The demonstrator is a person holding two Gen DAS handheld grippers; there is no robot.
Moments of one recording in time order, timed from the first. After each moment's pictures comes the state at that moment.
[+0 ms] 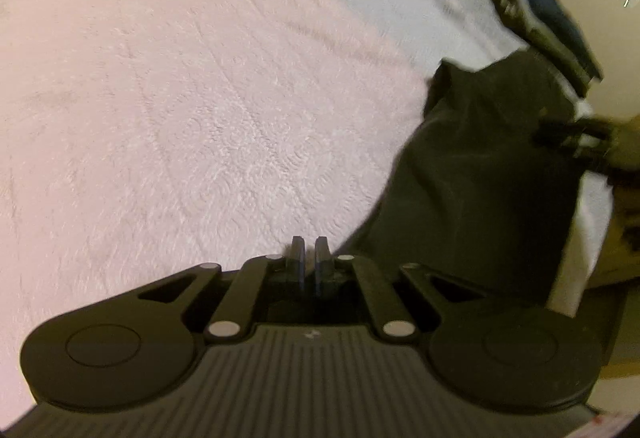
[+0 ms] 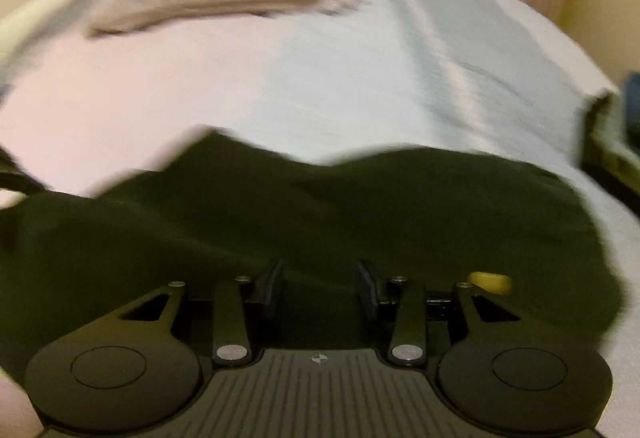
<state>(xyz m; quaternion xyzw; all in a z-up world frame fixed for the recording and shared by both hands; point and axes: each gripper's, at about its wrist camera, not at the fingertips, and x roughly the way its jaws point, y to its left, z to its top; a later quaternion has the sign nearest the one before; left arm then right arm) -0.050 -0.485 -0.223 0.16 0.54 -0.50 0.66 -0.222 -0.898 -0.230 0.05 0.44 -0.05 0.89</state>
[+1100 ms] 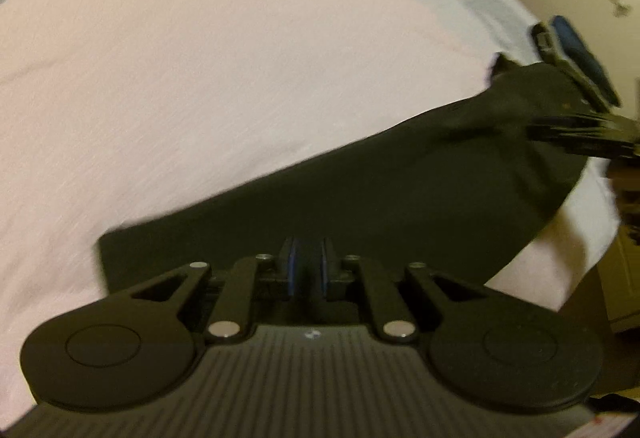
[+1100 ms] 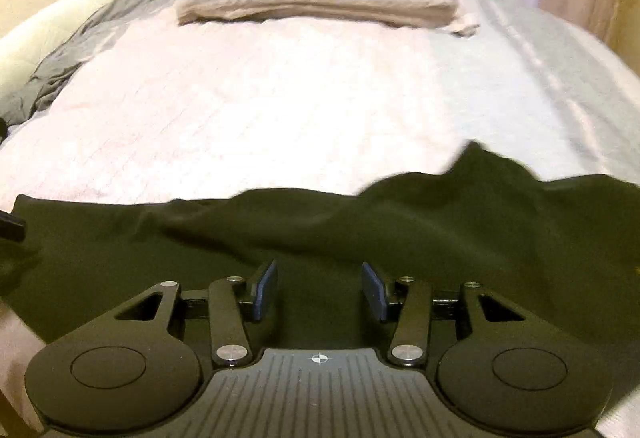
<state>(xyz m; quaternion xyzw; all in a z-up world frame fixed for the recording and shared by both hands) -0.082 -0.243 -0.195 0.12 0.50 -0.43 0.75 -0.174 -0.750 -0.240 0.04 0.44 0.00 0.89</state>
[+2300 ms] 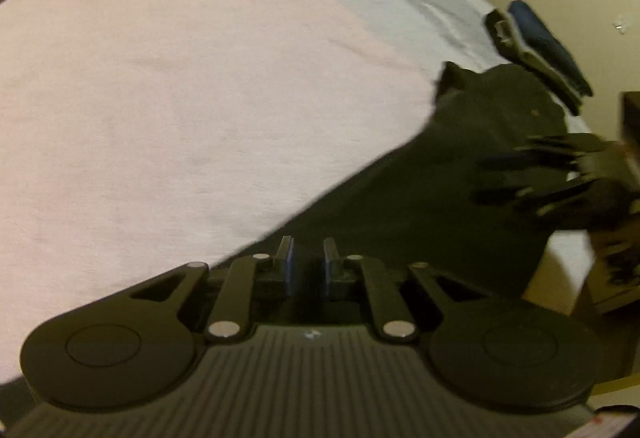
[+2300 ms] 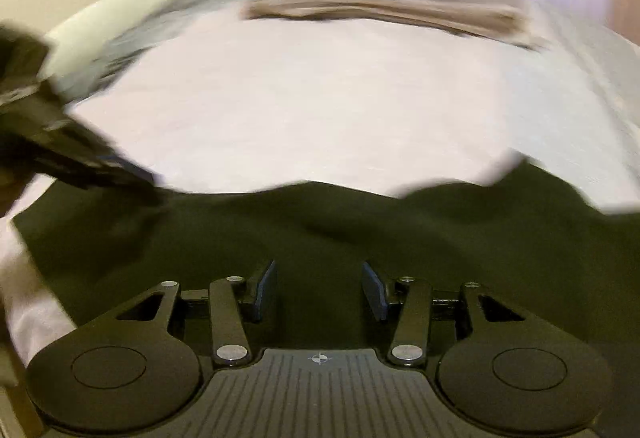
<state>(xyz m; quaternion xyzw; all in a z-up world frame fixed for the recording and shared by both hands) -0.088 -0.398 -0.234 0.13 0.49 -0.49 0.71 -0.181 -0.746 -0.240 0.02 0.43 0.14 0.89</state>
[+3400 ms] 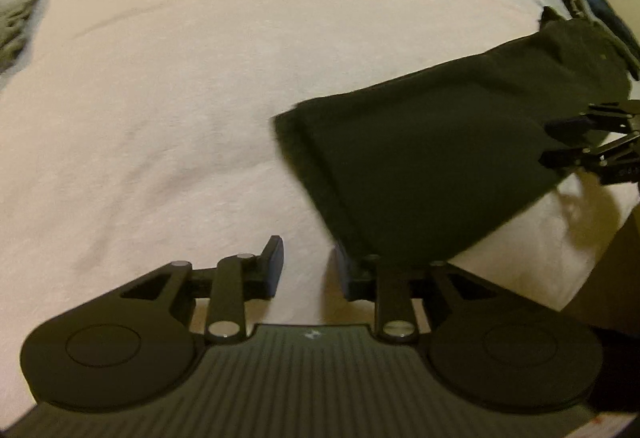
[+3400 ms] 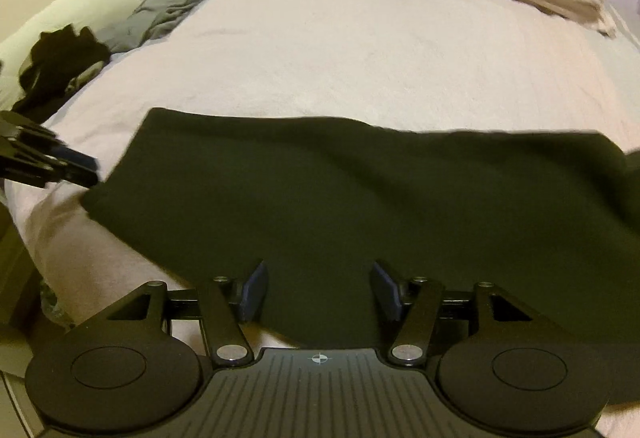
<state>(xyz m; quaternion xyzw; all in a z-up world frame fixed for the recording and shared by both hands) -0.080 -0.105 -0.249 0.18 0.50 -0.37 0.77 -0.189 -0.553 -0.270 0.03 0.47 0.12 0.87</state>
